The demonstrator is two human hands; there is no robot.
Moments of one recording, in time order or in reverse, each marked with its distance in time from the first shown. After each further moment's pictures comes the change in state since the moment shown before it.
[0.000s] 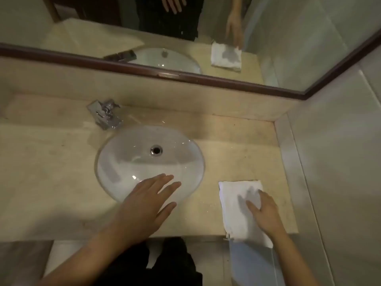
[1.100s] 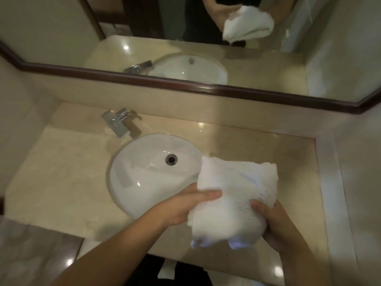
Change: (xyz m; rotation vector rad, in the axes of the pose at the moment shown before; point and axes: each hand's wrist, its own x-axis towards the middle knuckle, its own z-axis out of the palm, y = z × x) left_hand 0.164 0.085 0.047 -1.566 -0.278 -0.562; right_hand 0.048 -0.085 -0.092 1.295 -0.763 -0.252
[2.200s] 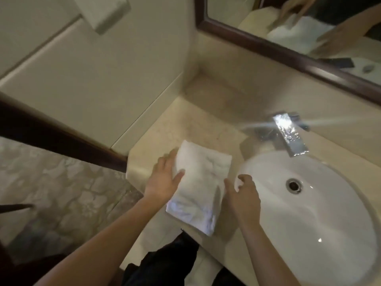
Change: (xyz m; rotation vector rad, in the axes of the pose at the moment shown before) left_hand -0.216 -0.100 -0.464 0.922 1.133 -0.081; right_hand 0.240 0.266 0.395 -1.227 0.195 0.057
